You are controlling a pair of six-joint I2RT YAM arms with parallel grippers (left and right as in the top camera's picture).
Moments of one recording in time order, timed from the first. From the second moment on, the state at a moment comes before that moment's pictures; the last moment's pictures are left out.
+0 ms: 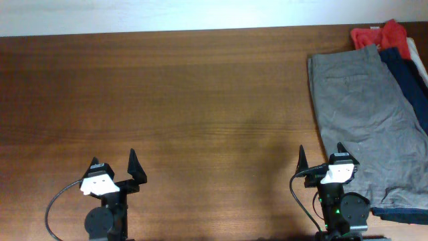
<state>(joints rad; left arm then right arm) 0.07 0.01 0.01 -0.08 -0.06 -0.18 -0.01 0.01 0.01 -0.07 -0.02 -0.05</state>
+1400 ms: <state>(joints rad) 0.07 0.01 0.01 -0.08 -0.06 -0.18 -0.01 0.01 0.01 0.14 -0.70 0.70</state>
